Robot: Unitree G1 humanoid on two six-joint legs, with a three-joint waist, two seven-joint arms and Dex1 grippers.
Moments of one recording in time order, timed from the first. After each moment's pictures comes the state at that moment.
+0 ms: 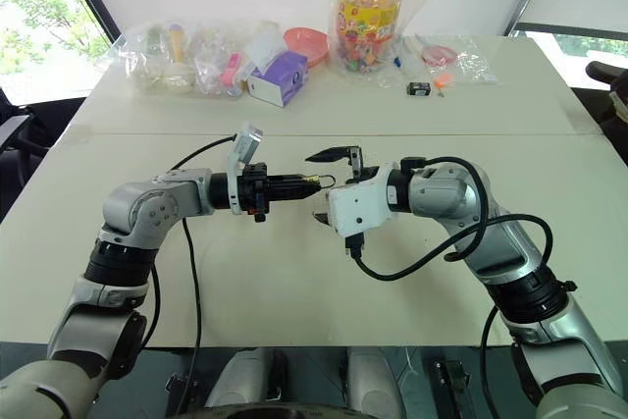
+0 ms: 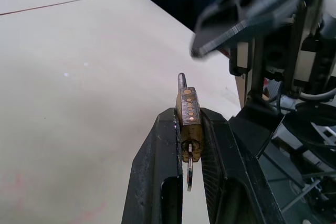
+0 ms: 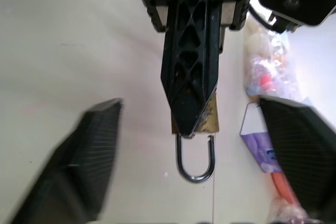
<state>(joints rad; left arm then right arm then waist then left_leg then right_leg) -0.63 0.41 -0.09 0.00 -0.70 0.93 -0.97 -0.51 -0.73 0.26 -0.36 -0.09 0.01 1.03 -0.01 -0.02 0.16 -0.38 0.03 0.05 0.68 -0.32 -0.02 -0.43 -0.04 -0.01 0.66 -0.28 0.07</state>
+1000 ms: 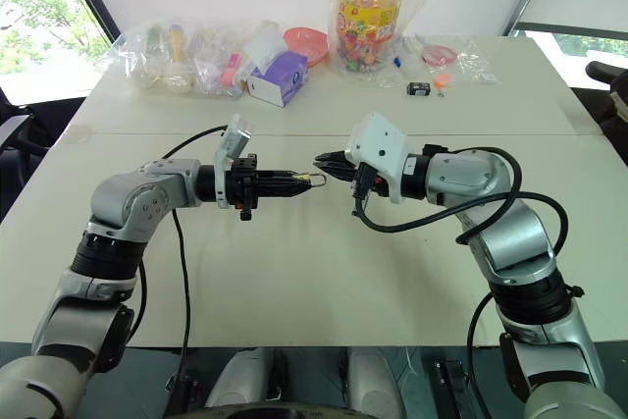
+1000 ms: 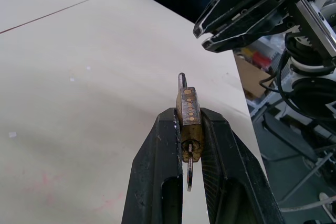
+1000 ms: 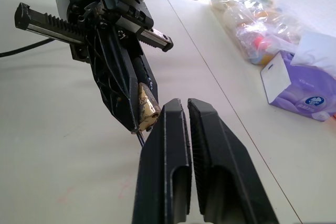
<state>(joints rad) -0.67 0.47 -0.11 0.02 -0.63 0.85 -1.09 -0.54 -0.65 0.11 -0.44 0.30 0.58 0.90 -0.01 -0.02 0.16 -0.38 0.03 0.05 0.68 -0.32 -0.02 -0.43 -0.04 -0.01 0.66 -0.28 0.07</state>
